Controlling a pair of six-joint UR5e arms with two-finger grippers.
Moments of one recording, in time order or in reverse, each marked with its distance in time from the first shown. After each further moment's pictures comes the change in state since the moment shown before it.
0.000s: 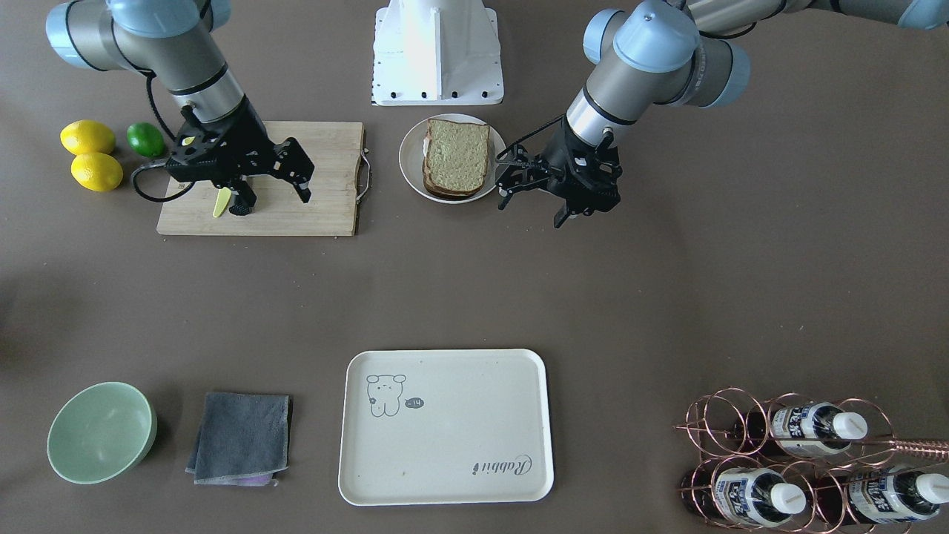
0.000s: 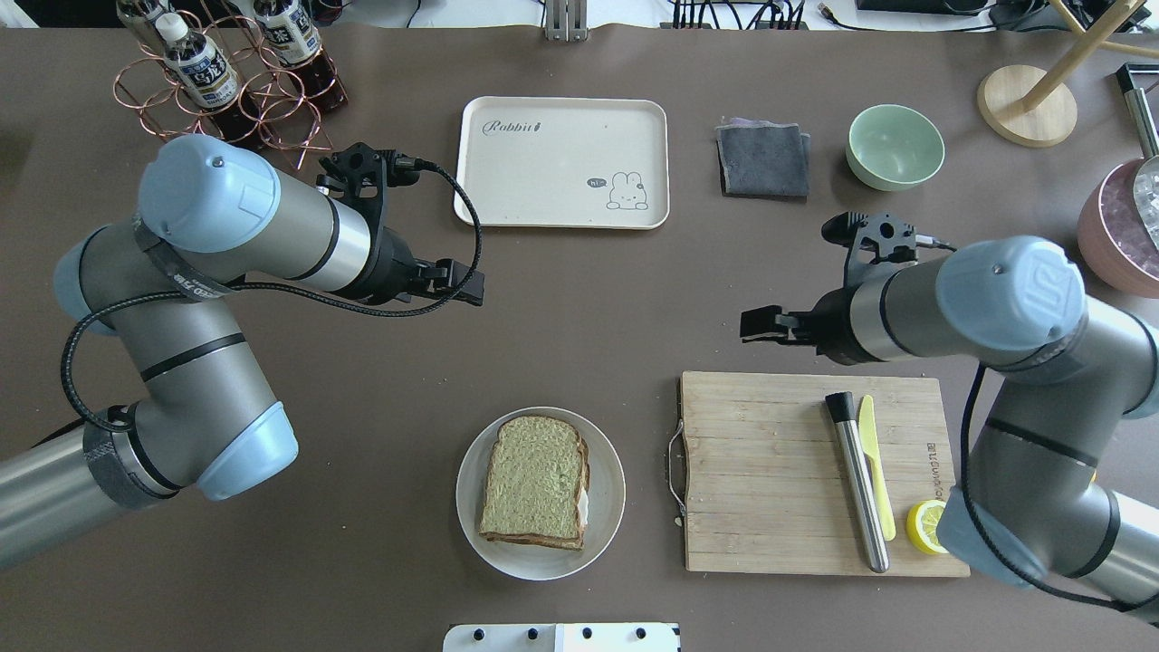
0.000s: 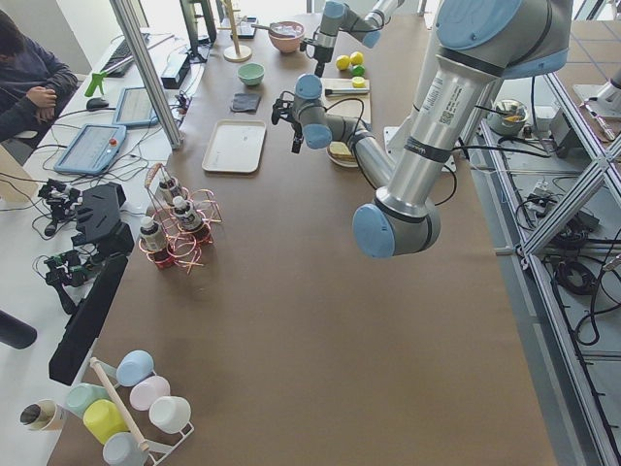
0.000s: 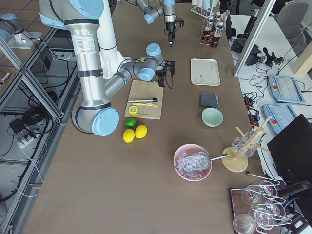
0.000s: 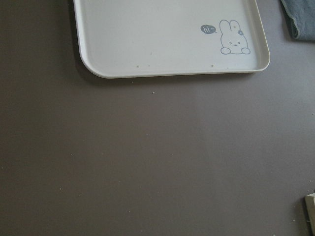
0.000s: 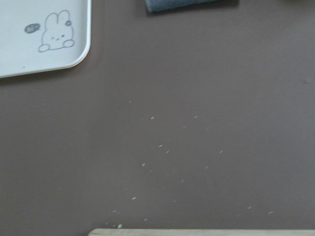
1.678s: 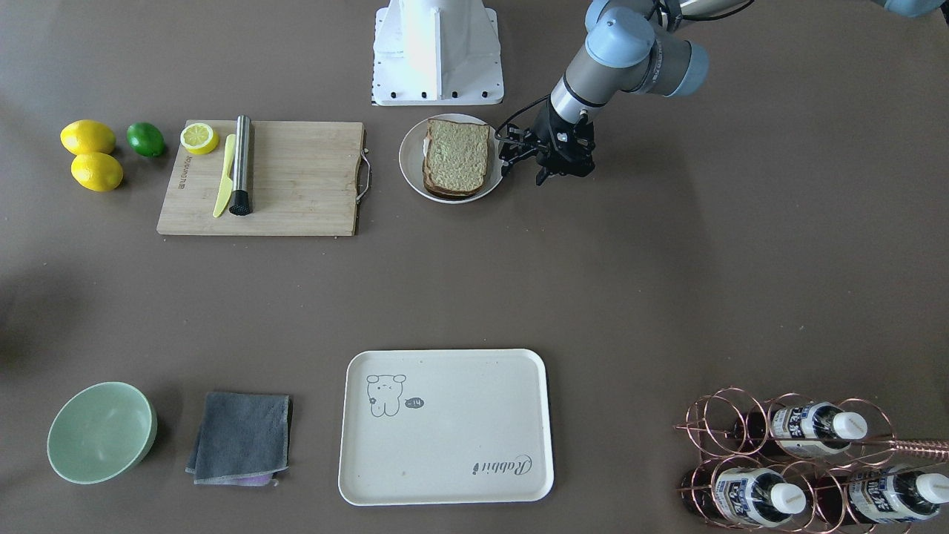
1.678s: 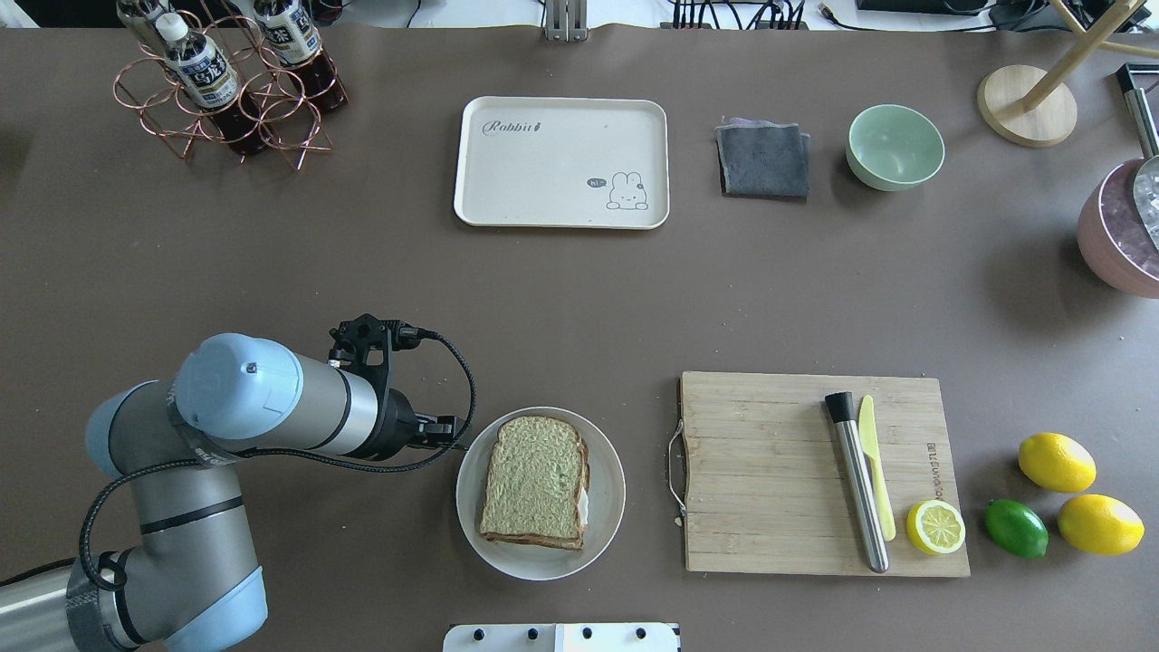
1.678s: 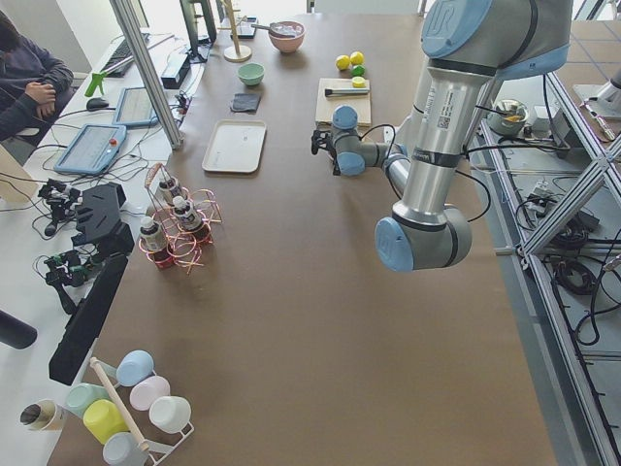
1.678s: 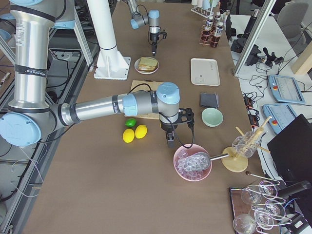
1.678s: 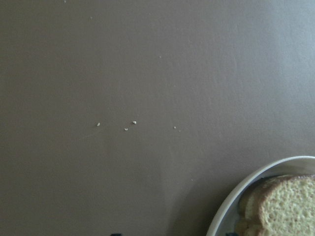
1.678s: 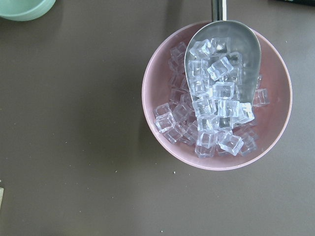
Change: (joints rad) left arm 0.242 0.156 -0.023 -0.119 0.107 -0.179; right arm 0.824 -0.292 -0.055 -0.390 0.386 -1.198
